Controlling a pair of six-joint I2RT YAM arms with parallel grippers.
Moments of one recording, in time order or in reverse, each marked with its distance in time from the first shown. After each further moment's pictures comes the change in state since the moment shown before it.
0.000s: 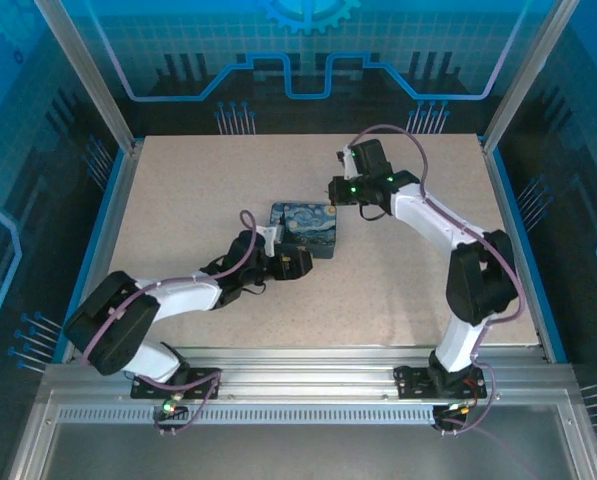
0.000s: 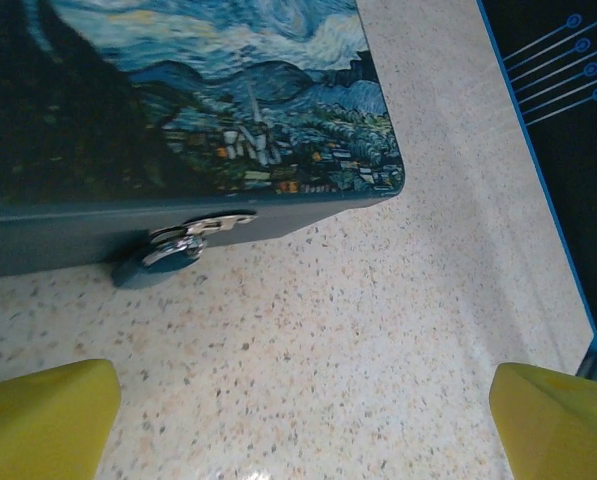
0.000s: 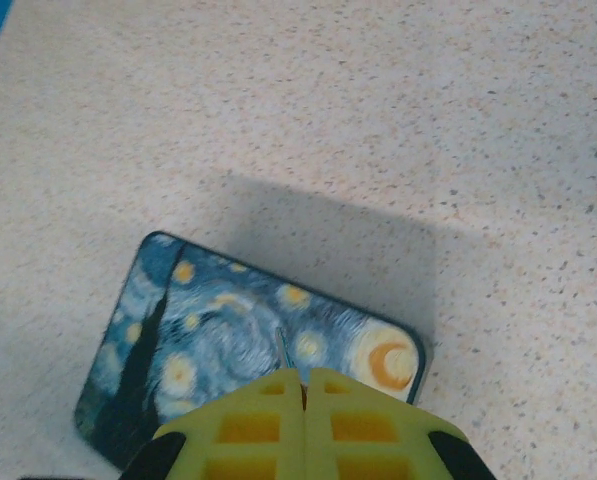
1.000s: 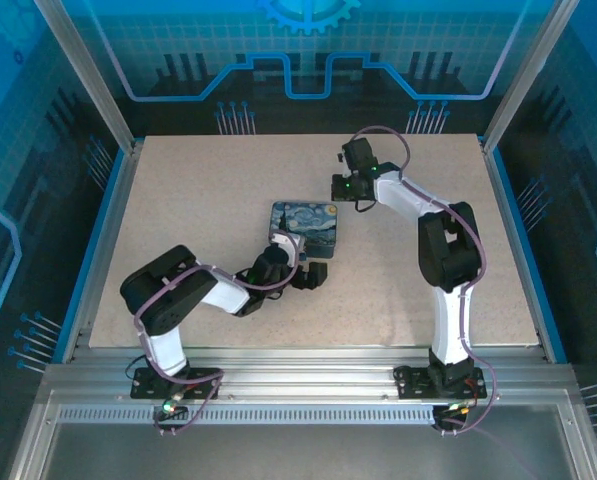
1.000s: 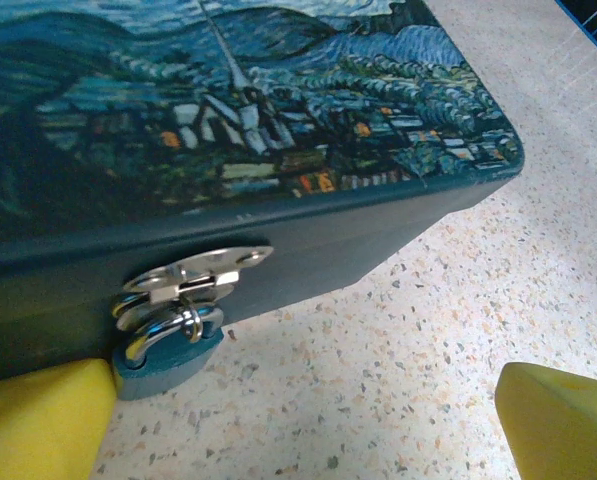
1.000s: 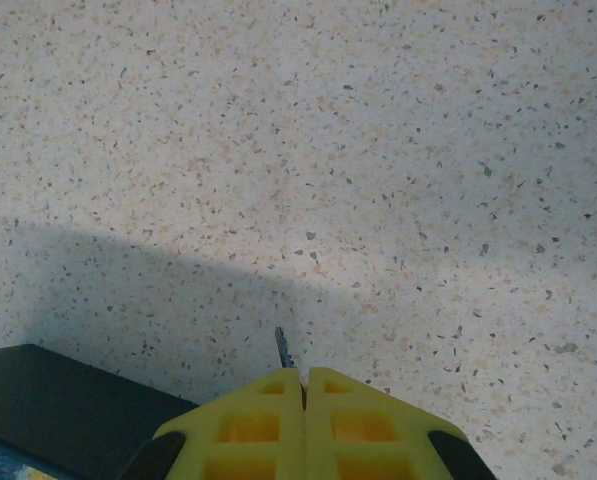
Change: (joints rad) left arm -0.113 0.326 0.013 0.368 -0.266 0.220; right arm -0.045 0.285 0.180 -0.029 0.129 -0.007
